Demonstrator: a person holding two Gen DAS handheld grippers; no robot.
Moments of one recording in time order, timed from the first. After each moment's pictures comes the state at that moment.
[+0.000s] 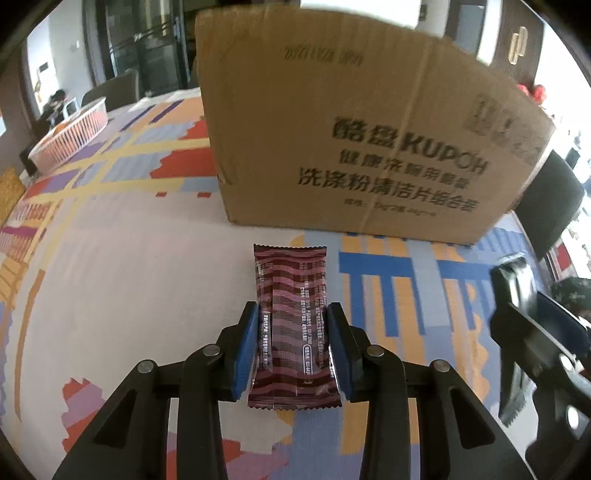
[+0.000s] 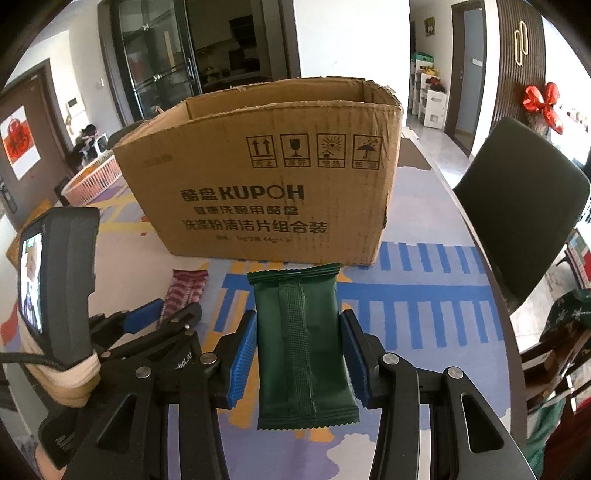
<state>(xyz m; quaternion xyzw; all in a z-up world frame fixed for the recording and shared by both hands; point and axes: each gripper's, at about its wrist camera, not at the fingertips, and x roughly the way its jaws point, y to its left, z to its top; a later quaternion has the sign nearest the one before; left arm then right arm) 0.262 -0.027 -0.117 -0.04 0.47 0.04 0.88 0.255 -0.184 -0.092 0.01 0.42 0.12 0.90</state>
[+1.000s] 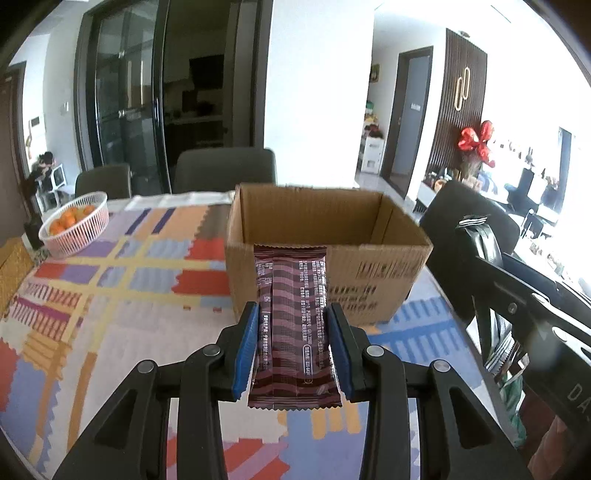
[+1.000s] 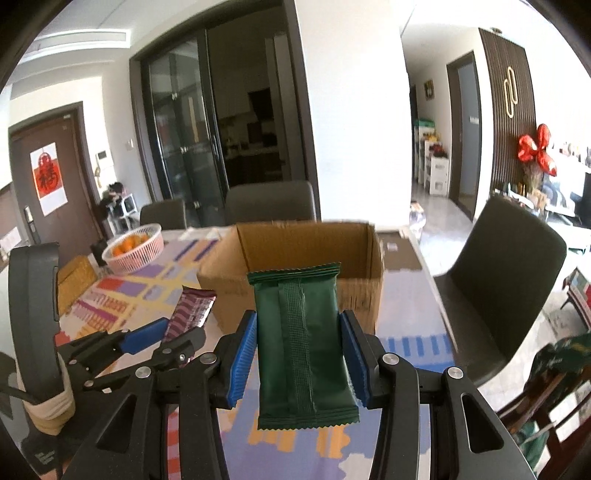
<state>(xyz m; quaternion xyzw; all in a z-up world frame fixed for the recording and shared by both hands) 0.210 -0.023 0.022 -0.03 0.32 -0.02 0.95 0.200 -0.187 0.035 0.02 0.27 0.14 0.95</state>
